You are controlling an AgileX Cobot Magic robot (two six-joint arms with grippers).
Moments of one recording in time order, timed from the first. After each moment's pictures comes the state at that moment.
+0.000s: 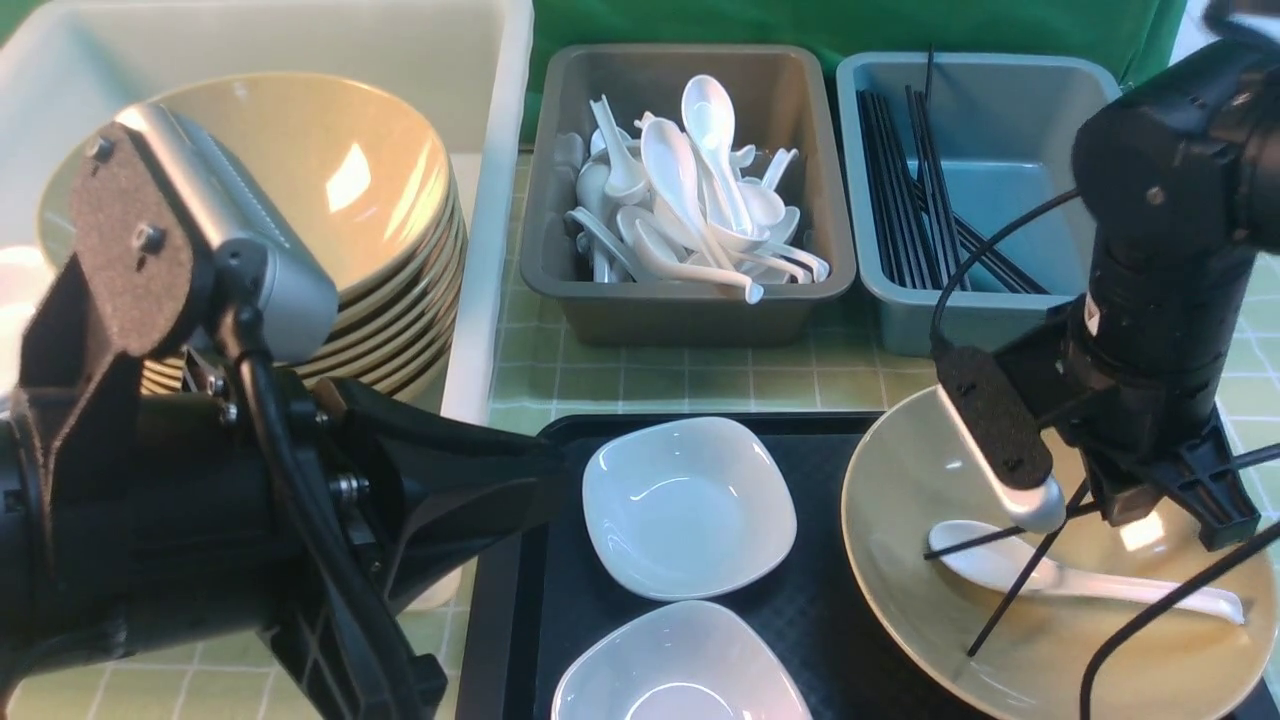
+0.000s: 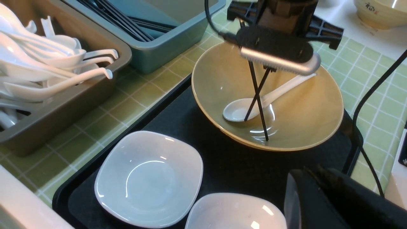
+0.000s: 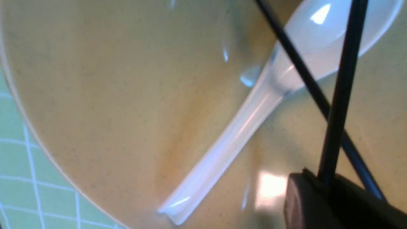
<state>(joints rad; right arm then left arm) 0.40 1.71 -1.26 -0.25 1.17 -1.19 -0.67 0.83 -0.79 -0.53 0.61 0.56</state>
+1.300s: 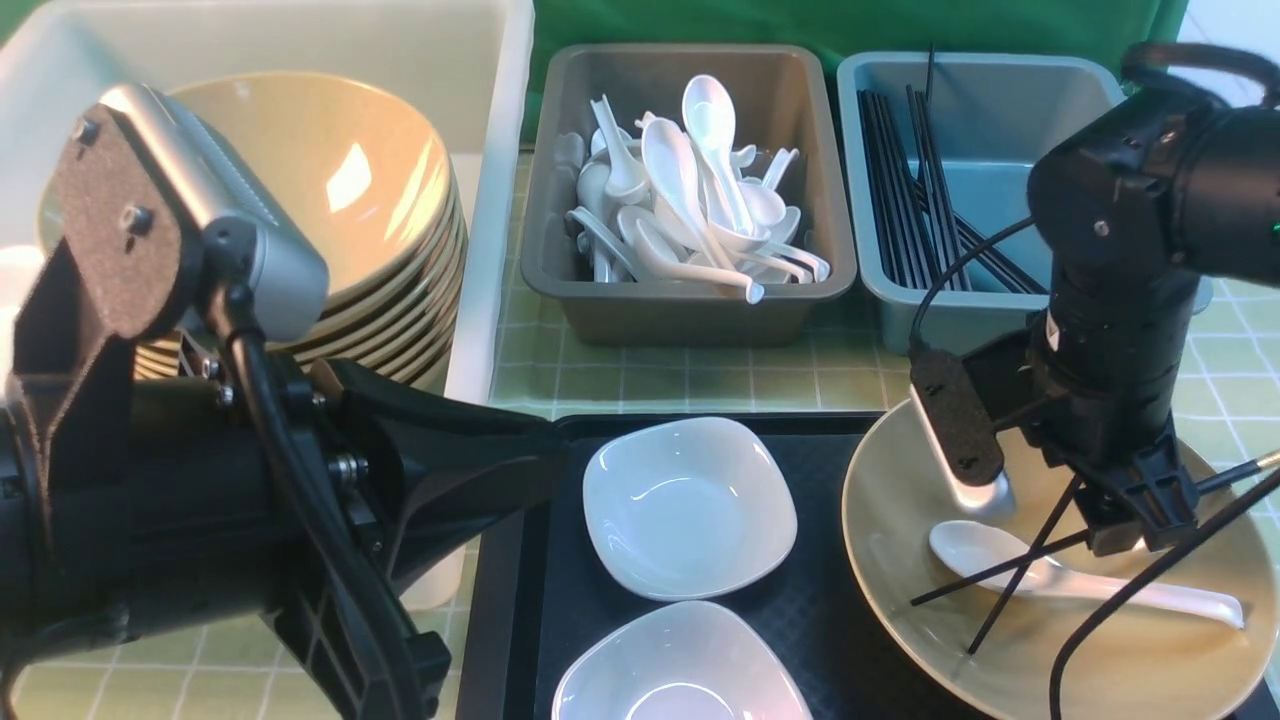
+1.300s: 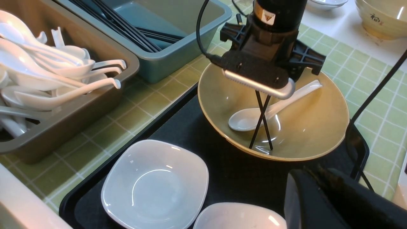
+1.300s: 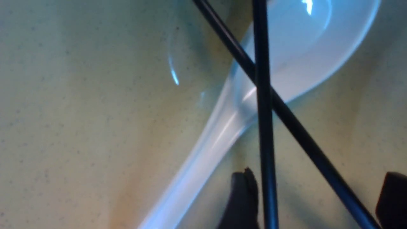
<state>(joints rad) 0.40 1.78 -1.26 -0.27 1.08 -1.10 -0.67 0.83 -0.79 -0.53 0.58 0.56</state>
